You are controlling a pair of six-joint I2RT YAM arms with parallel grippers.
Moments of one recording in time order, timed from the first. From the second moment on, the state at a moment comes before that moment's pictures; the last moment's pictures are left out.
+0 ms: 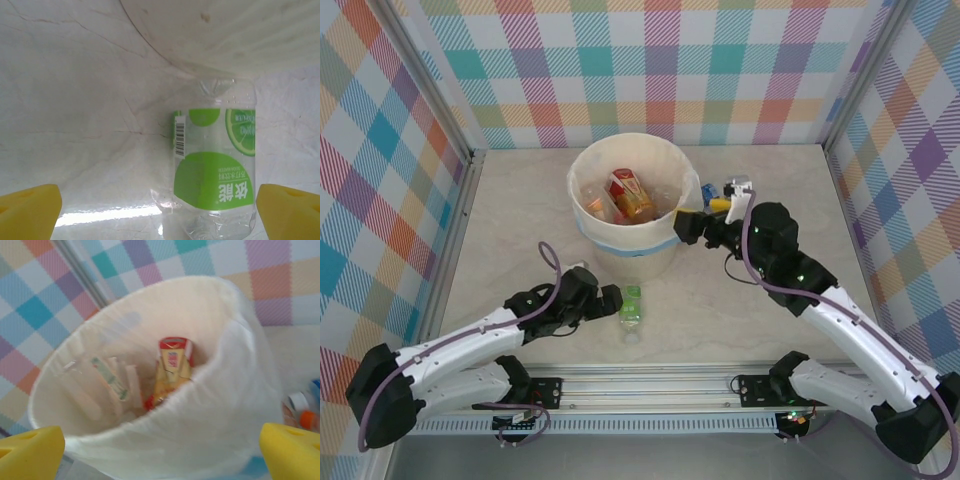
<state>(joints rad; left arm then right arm) -0.87 1.02 0.57 -0.50 -0.15 -0.97 0.64 0.92 0.90 -0.20 0.01 0.43</state>
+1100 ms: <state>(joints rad) -1.01 1.49 0.79 -0.41 -0.19 -0.86 0.64 0.86 0.81 -0.24 0.15 0.54</state>
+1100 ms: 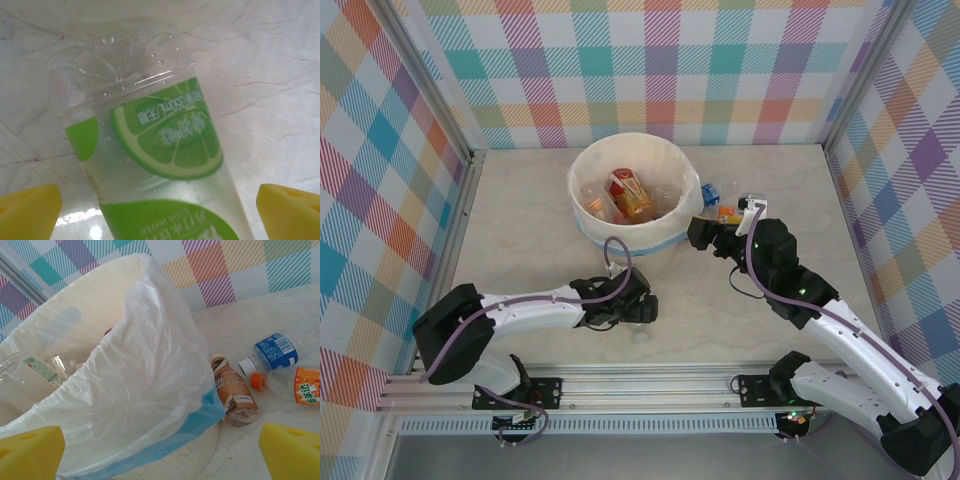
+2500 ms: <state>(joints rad) -0.51 0.85 0.88 -0.71 -0.44 -0.76 0.64 0.92 0.82 -0.18 0.22 0.53</state>
